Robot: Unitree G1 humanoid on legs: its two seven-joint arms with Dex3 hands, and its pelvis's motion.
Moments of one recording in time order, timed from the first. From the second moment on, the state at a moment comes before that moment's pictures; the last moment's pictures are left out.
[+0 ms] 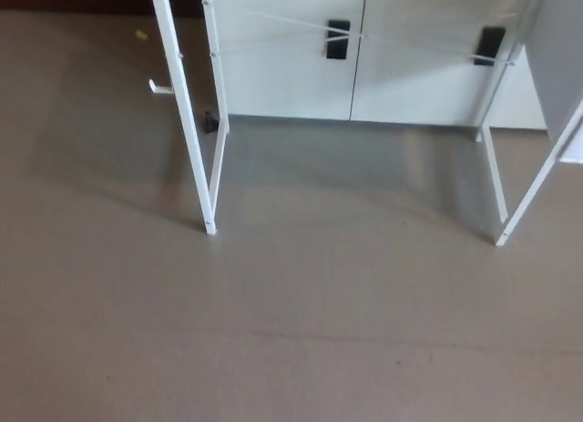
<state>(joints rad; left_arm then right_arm) 0.20 0.68 0.28 1.07 -0.05 0.11 -0.21 0.07 -0.85 0.21 1.14 -0.37 -0.07 0.04</state>
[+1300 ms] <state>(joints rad) 0.18 0.70 0.24 1.09 -0.06 0.11 -0.20 0.12 -0.84 0.12 1.11 -0.33 -0.08 0.07</state>
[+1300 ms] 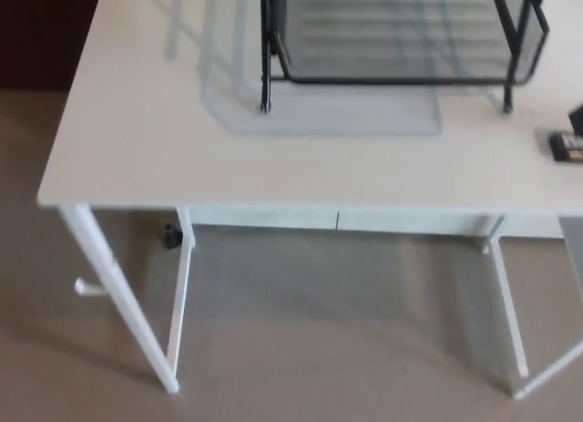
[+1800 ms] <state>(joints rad) 0.17 0.69 0.25 1.11 -0.06 0.11 -0.20 0.10 -0.84 0.09 1.10 -0.32 -0.08 0.05</state>
